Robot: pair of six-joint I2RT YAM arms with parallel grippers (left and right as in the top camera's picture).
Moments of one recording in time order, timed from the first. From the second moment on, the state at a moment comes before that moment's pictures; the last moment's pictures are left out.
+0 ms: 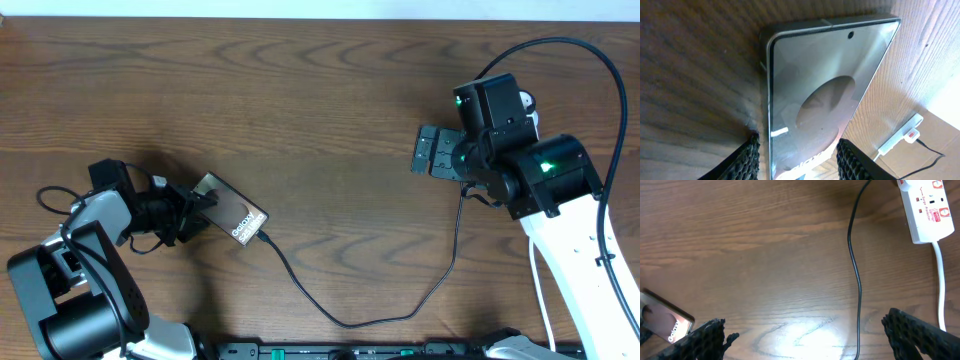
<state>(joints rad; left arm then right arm) 0.43 1.71 0.79 -0.60 0.70 -0.52 0.37 1.36 1.50 -1.20 0.12 0.52</state>
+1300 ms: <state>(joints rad) 0.23 1.46 1.03 -0.93 0.30 -0.40 0.37 1.42 1.50 -1.18 0.12 0.52</state>
